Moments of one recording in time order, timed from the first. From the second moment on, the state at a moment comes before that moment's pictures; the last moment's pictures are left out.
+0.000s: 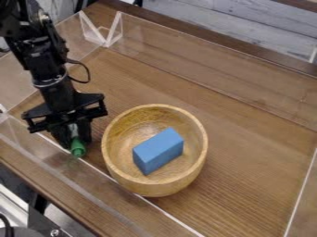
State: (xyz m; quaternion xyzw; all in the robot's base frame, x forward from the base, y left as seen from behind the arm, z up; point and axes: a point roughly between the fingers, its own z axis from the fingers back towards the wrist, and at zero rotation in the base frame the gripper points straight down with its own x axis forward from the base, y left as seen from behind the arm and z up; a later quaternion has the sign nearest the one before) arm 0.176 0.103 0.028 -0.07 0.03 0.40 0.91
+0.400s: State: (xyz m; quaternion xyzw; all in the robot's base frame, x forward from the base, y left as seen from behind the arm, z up) arm 0.177 0.105 0.037 -0.06 0.02 0.39 0.92
